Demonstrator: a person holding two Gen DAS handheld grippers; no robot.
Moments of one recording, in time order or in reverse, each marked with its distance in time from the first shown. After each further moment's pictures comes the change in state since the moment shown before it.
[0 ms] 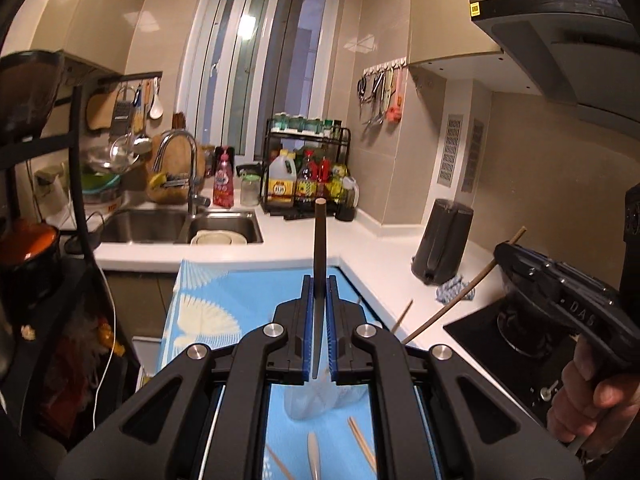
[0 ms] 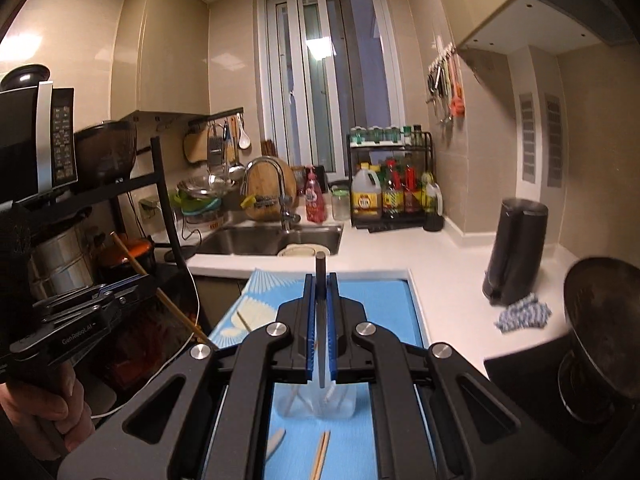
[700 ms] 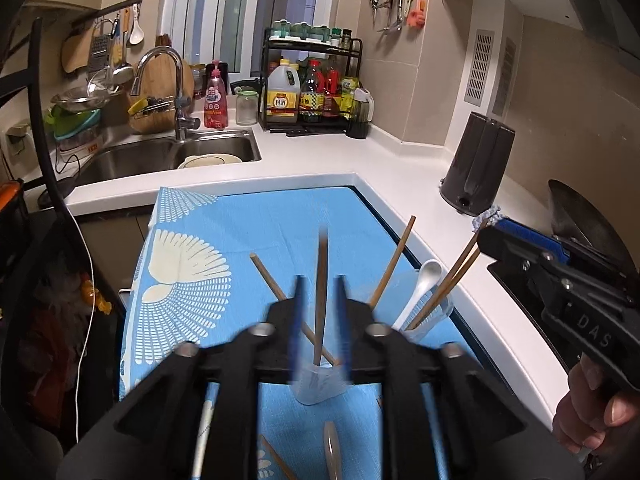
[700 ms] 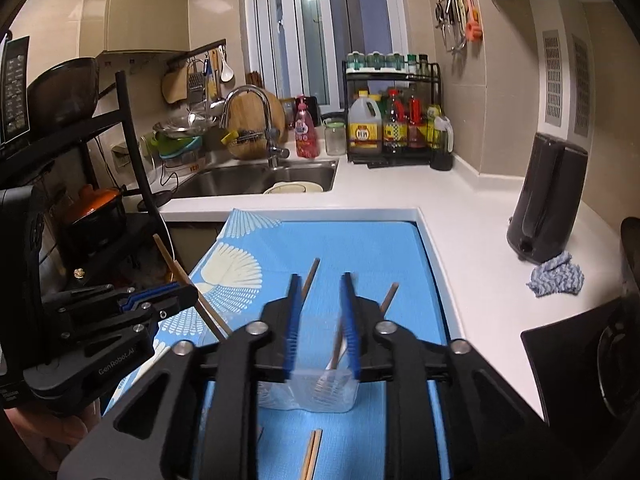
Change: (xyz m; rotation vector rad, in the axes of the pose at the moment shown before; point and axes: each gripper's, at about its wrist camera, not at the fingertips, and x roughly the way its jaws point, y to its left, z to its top) left arm 0.123 0.023 -0.055 -0.002 0.275 0.019; right arm 0.120 -0.013 -0.062 0.012 0.244 -0.033
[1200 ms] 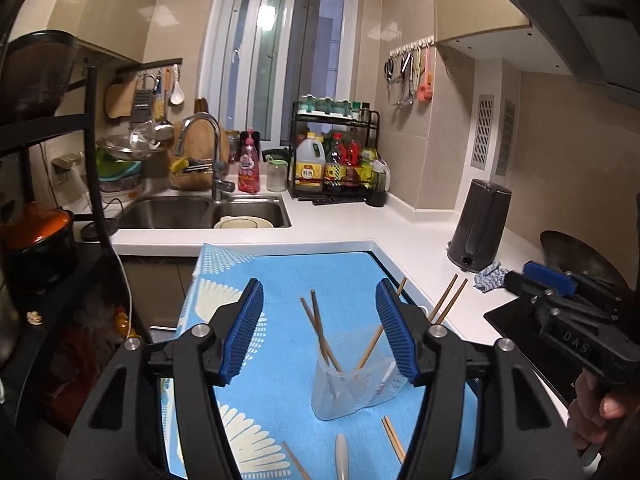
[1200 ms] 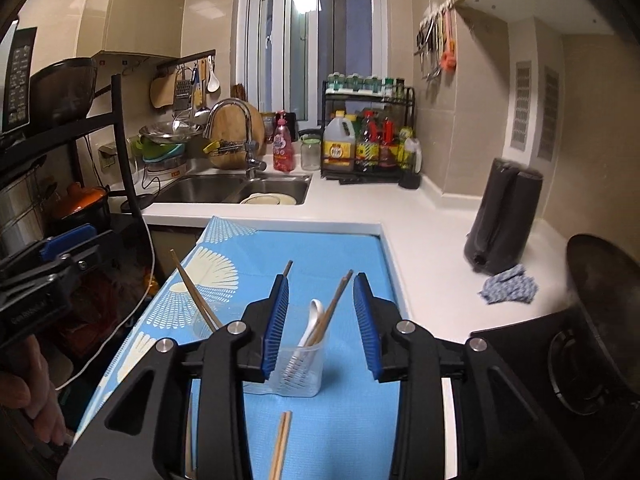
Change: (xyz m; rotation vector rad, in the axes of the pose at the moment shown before) left arm -0.096 -0.003 -0.005 -0.017 -0.241 0.096; right arm -0.072 0.005 -0.001 -0.065 -0.089 -0.134
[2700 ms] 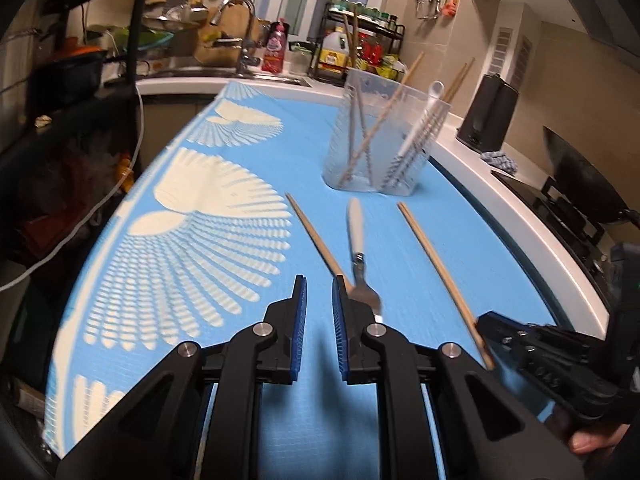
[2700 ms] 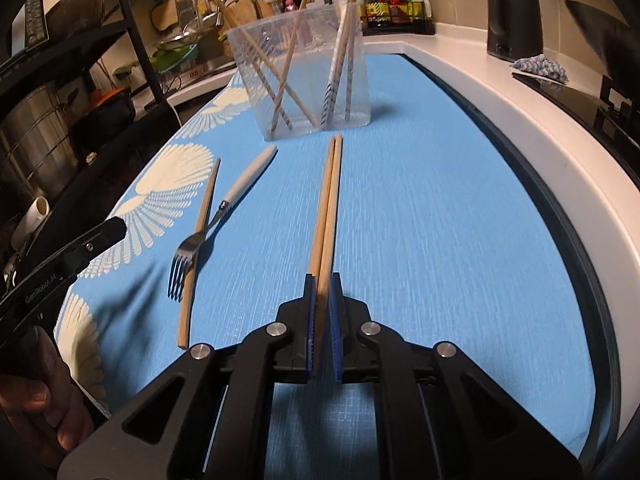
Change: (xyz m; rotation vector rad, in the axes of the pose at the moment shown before) left arm -0.038 0.014 -0.238 -0.157 0.265 -0.031; right arm -0.004 0.041 -0.272 0.142 0.389 0.162
